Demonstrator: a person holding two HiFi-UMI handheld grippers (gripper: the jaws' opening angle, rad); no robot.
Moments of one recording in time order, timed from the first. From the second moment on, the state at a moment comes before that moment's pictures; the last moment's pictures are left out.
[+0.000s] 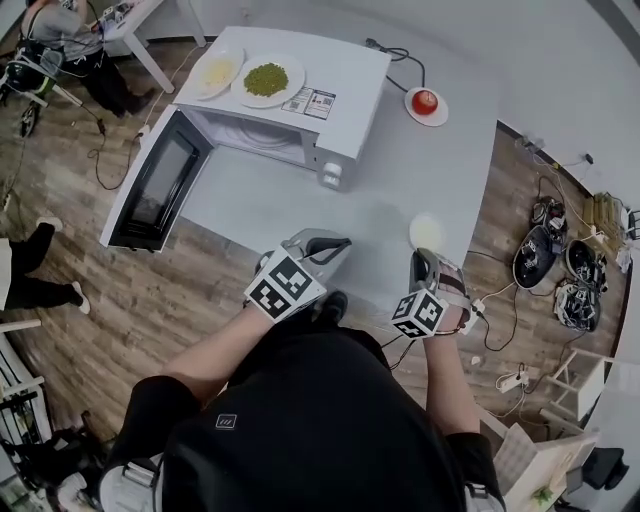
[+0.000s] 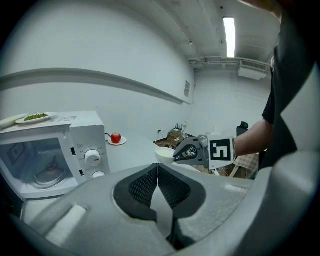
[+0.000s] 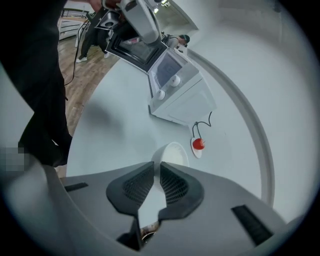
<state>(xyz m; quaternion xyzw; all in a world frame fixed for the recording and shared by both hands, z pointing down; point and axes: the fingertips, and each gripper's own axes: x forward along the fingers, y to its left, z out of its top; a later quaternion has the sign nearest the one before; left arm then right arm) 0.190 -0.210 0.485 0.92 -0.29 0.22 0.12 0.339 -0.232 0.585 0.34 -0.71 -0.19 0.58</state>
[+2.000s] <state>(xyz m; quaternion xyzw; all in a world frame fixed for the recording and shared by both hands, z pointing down) -0.102 -0.236 0.419 0.93 -0.32 0.17 0.03 -0.067 -0.269 0.497 0.28 -0.74 -0.33 0.51</state>
